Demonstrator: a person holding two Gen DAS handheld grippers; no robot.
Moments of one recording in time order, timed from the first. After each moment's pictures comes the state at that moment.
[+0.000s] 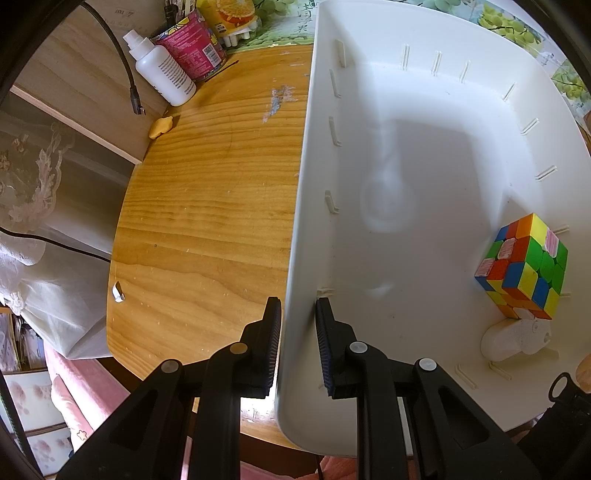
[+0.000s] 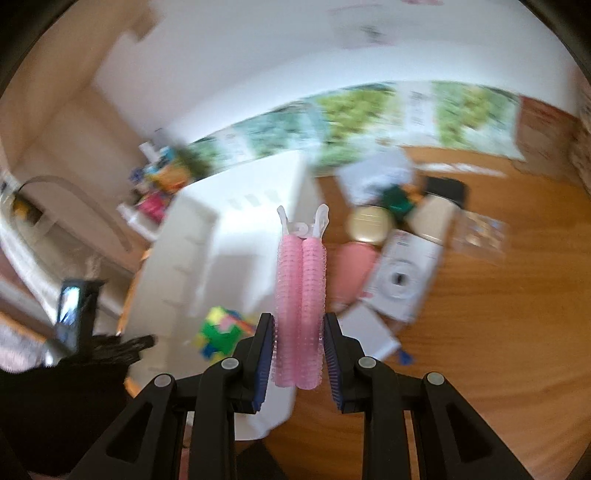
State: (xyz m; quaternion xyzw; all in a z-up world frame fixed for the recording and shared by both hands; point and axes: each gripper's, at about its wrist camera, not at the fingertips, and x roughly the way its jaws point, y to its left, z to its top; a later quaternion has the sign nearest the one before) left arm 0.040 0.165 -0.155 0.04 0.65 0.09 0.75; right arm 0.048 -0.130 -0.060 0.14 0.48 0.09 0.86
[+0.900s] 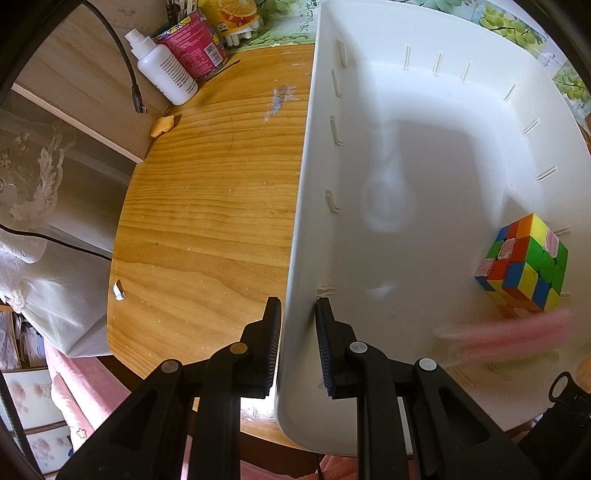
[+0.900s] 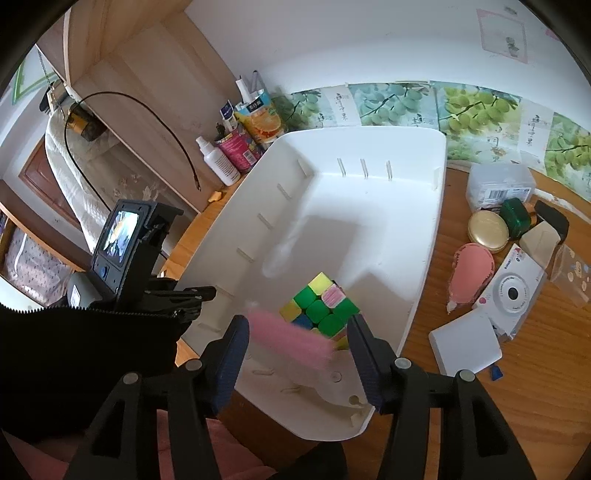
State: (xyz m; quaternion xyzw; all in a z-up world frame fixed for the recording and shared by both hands) left arm 0.039 0.164 -0.155 0.04 0.65 0.09 0.75; right arm 0.051 -0.065 -0.066 0.08 0.50 0.19 0.84
